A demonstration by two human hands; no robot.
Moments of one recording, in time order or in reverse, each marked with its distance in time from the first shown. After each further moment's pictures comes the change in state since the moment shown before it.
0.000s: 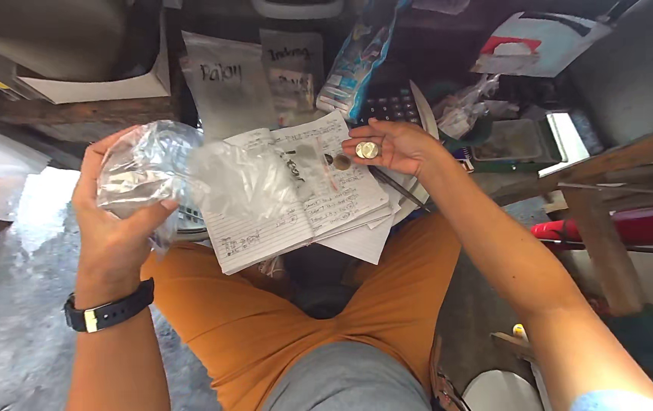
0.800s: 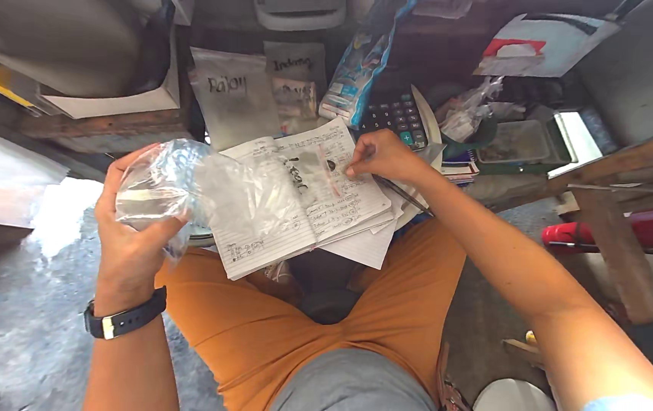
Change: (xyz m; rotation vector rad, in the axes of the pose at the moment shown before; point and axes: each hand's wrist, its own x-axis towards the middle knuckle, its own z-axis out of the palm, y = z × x) left_hand 0.011 0.025 0.021 0.008 -0.081 0.045; right_hand 0.006 0.014 0.004 -0.918 0.014 -0.395
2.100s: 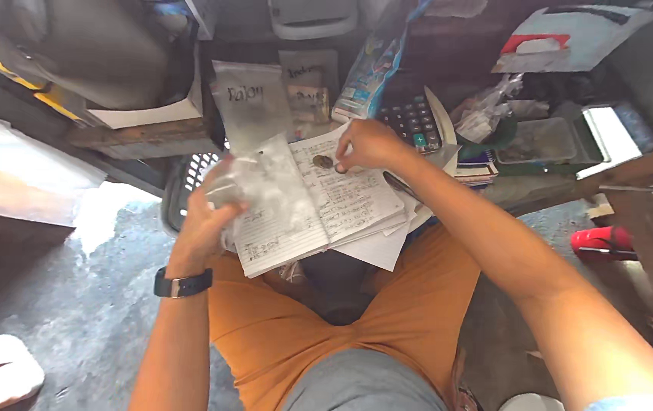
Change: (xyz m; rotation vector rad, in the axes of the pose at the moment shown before) left_hand 0.007 -0.010 0.028 0.097 -0.098 -0.336; right_hand 0.039 -0.053 0.010 -0.491 -0.163 0.008
